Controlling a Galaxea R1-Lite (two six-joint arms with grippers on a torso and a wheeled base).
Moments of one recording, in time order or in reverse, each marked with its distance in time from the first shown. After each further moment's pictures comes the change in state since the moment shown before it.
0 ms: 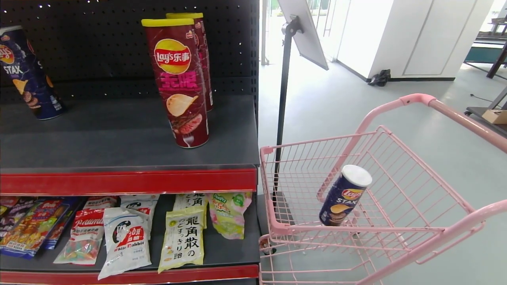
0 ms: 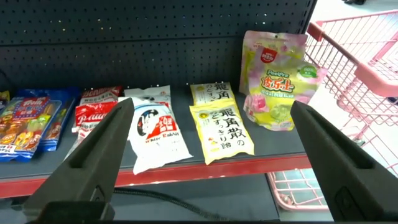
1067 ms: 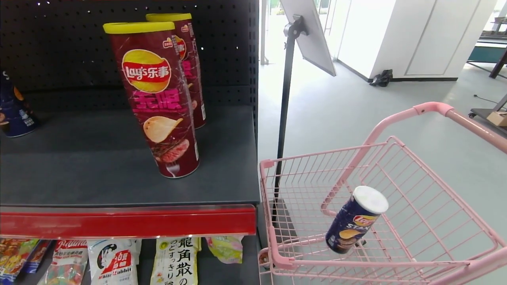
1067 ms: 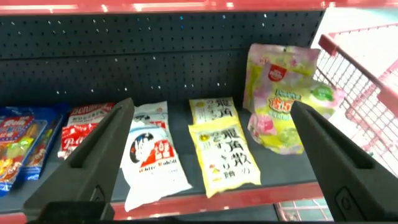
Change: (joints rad) left arm 0.000 0.000 0.000 0.000 0.000 -0.001; right arm -0.013 -0.080 0.164 0.024 -0.056 0.022
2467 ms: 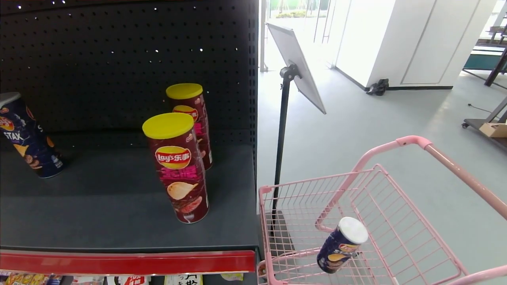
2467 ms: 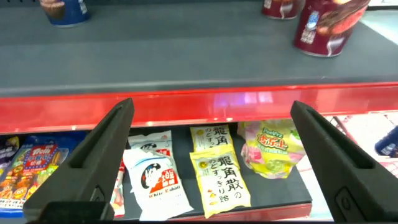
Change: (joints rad) left arm 0.000 0.000 0.000 0.000 0.000 0.002; right arm 0.000 0.000 0.000 -0.001 0.001 0.006
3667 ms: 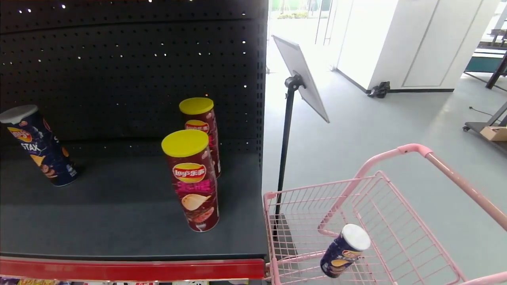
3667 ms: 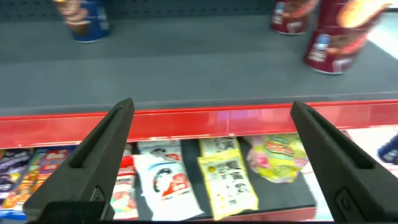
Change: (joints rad) left arm 0.000 0.000 0.000 0.000 0.000 0.001; right arm 0.000 0.000 0.000 0.001 -0.002 -0.007
